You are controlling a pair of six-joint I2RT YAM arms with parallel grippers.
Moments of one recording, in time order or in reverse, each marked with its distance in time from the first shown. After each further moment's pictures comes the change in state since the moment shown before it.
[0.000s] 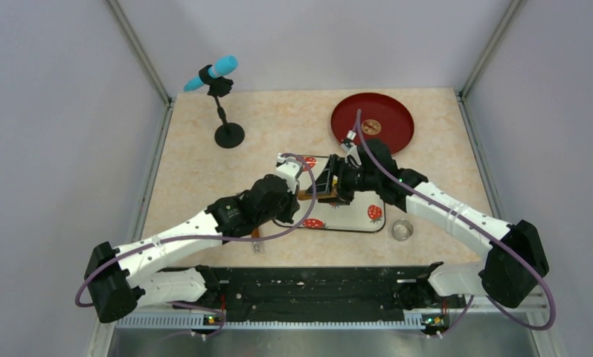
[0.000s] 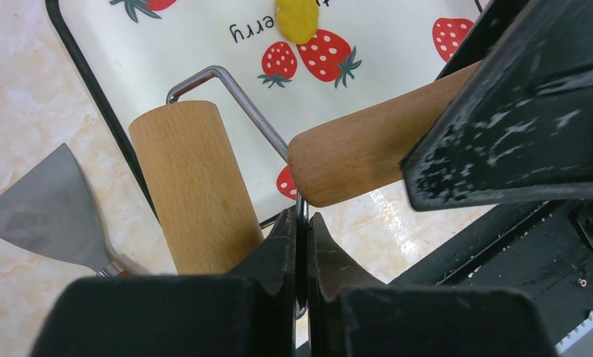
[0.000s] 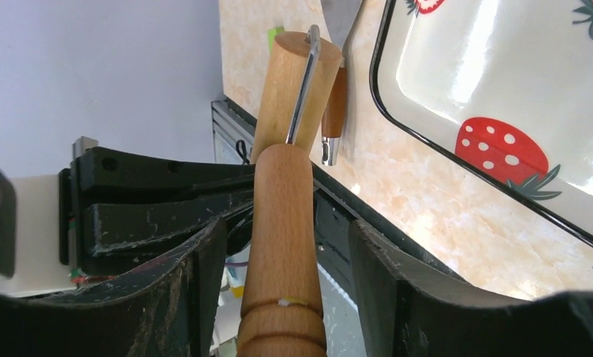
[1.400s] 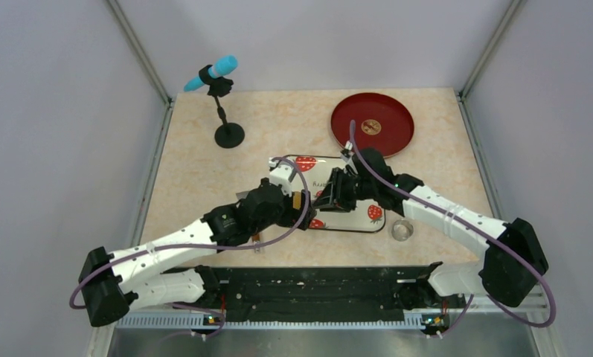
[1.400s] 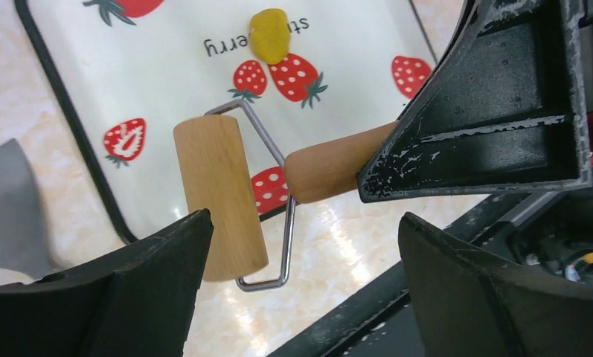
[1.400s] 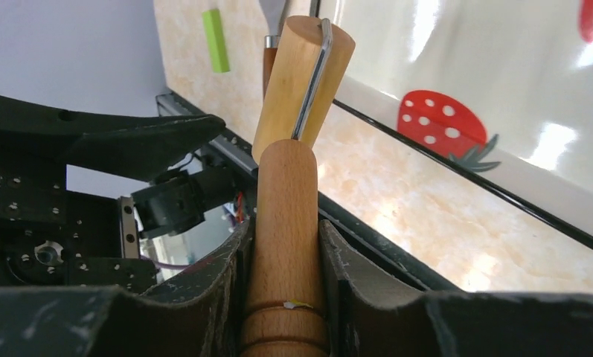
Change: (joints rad) left arm -0.050 -0.058 -0.067 0.087 -0.053 -0.104; right arm 0.039 0.026 -0.041 -0.053 0.051 -0.038
